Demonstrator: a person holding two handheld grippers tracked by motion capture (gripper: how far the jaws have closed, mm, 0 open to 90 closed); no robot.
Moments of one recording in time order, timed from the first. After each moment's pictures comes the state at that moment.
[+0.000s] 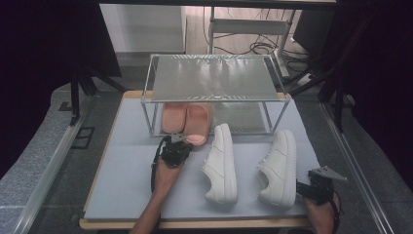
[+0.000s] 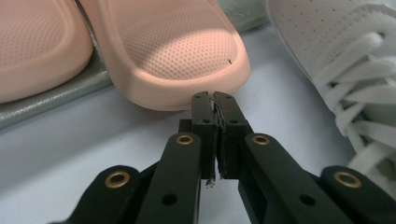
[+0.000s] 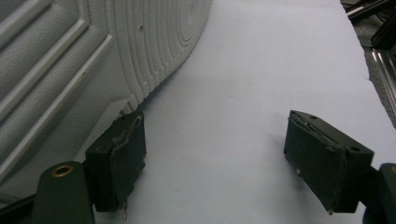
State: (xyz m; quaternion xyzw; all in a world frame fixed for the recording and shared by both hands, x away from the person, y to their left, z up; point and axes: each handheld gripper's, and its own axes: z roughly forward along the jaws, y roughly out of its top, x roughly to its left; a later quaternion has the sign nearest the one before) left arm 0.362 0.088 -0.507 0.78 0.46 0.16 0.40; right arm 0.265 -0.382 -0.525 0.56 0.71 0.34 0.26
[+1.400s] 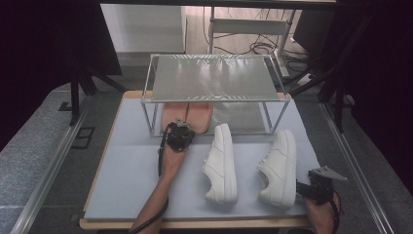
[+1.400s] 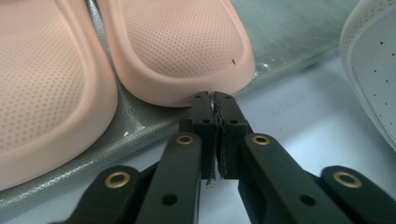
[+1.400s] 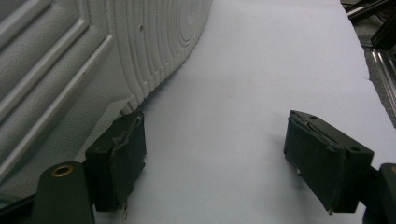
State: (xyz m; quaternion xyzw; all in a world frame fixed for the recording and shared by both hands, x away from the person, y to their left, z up) left arm 0.417 0.079 -0.514 0.77 0.49 0.17 0.39; right arm 0.265 -0.382 -0.525 0.56 0.71 0.34 0.26
